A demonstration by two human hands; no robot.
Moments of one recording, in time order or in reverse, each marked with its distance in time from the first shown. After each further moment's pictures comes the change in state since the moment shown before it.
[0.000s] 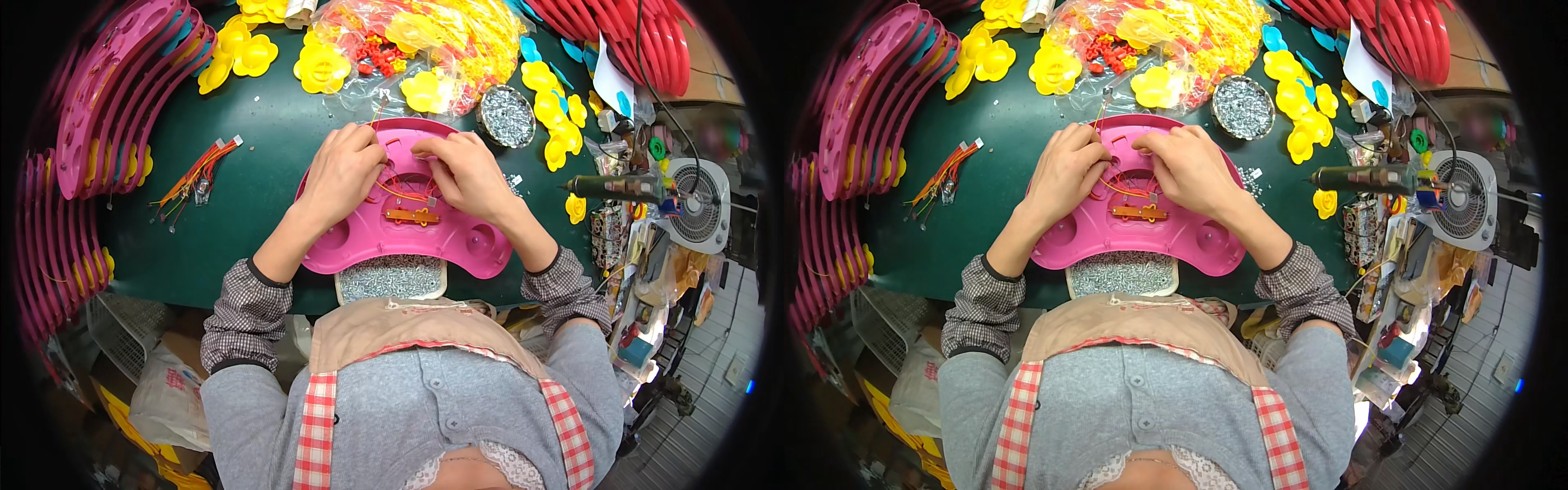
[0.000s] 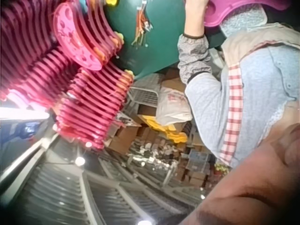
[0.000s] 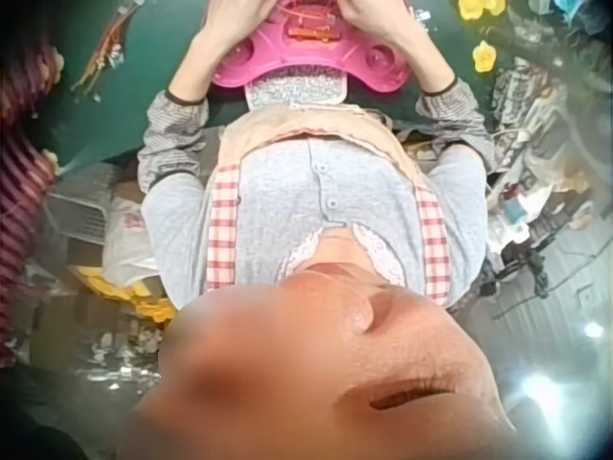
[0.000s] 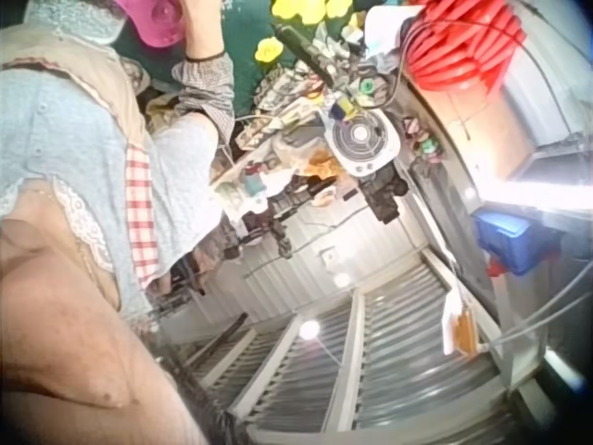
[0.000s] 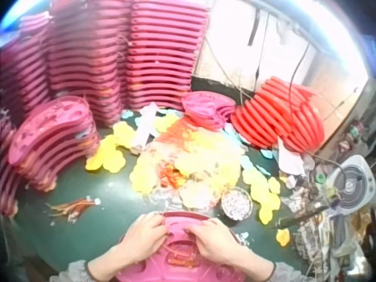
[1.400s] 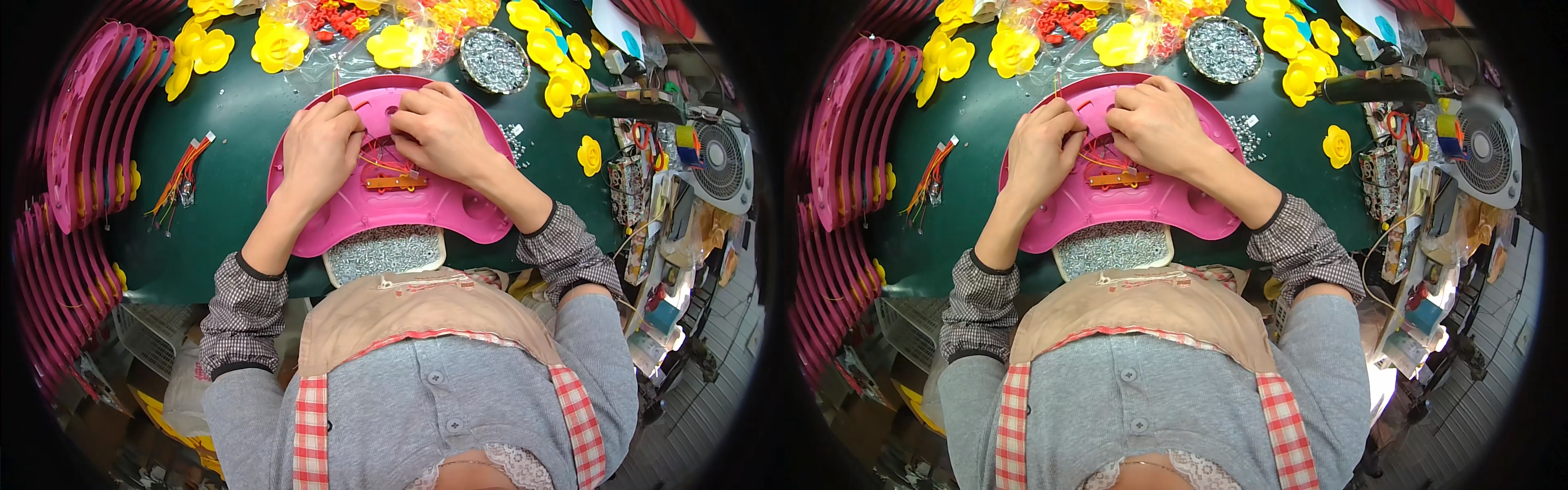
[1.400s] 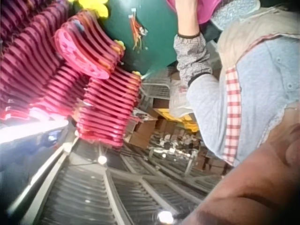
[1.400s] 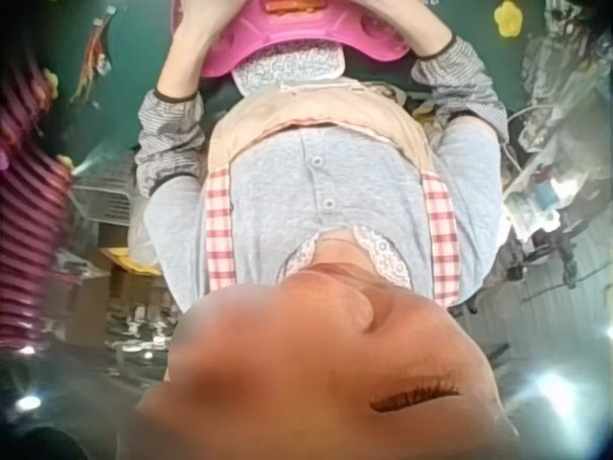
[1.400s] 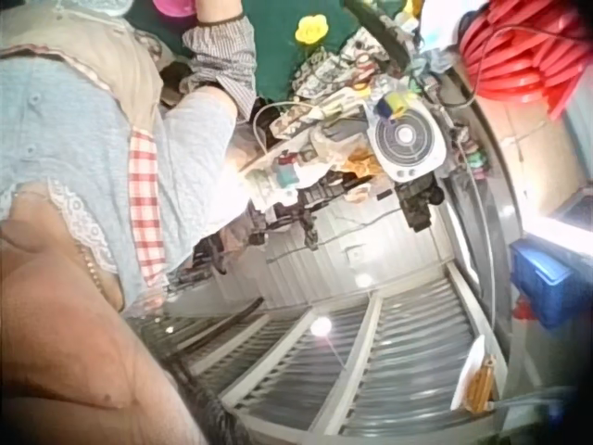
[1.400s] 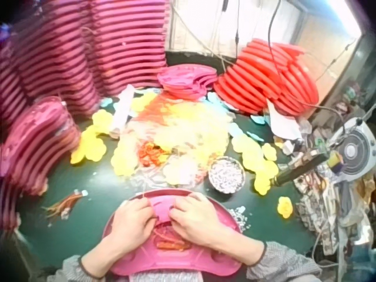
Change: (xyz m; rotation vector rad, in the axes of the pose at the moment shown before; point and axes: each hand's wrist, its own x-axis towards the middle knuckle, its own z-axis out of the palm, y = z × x) left_hand 0.010 0.016 0.009 0.108 -0.092 -0.132; right_hand -0.007 0.018 0.030 -0.165 0.190 -0.147
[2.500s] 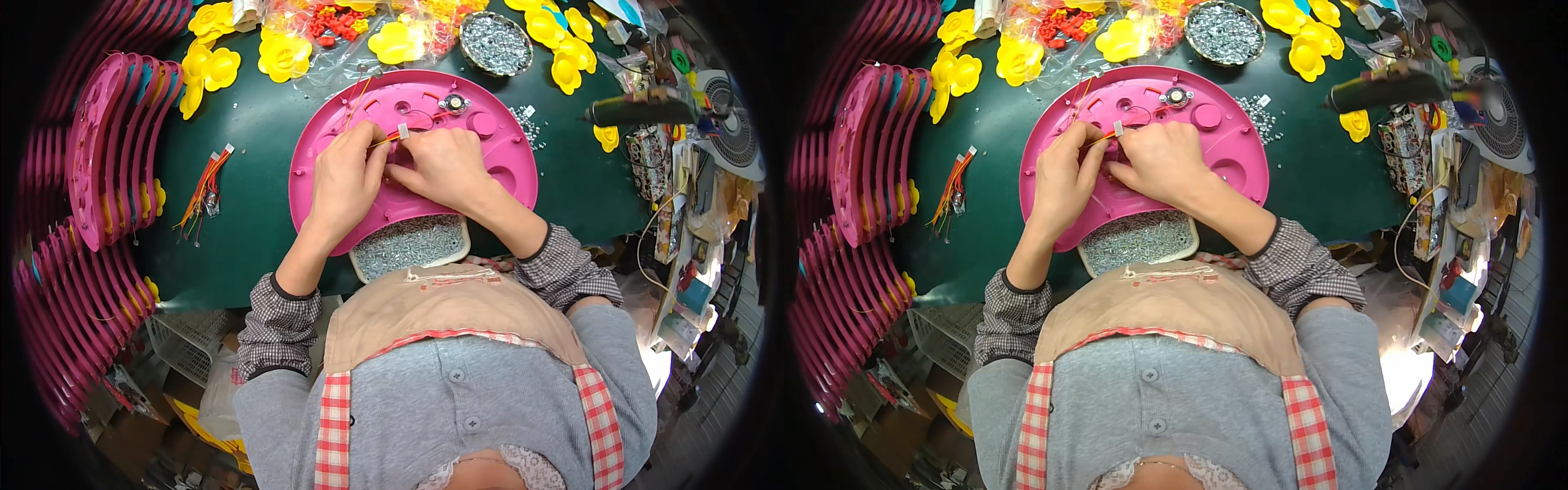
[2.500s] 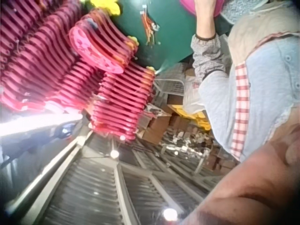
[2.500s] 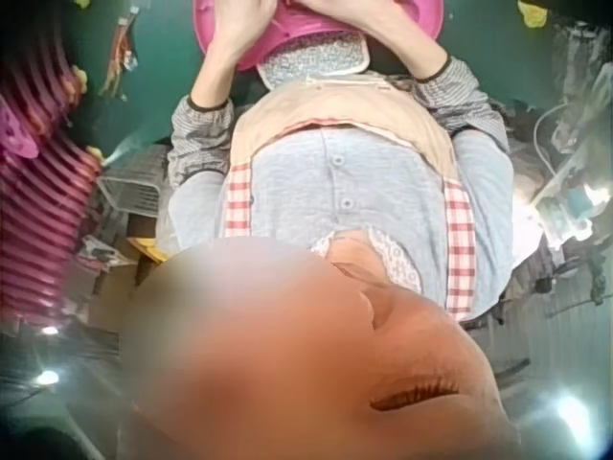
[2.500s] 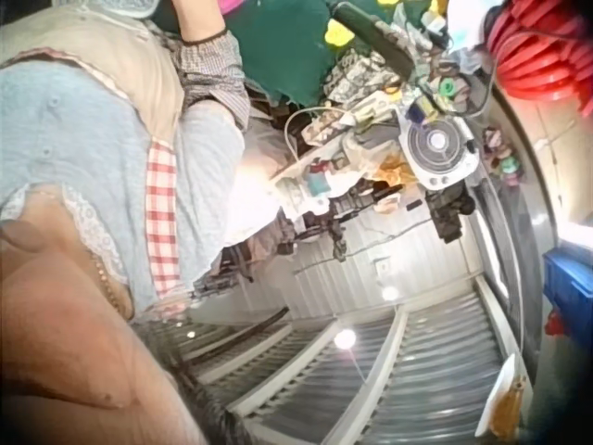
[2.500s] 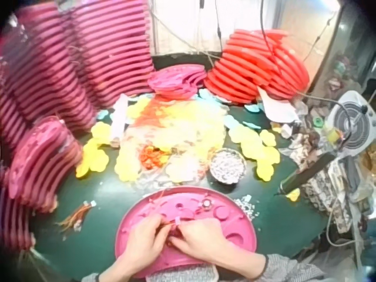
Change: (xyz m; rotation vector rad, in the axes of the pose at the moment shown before) left_hand -0.024 0.028 -0.002 -0.329 -0.019 -0.164; right_hand -0.015 -0.064 0.009 0.046 -0.162 0.479
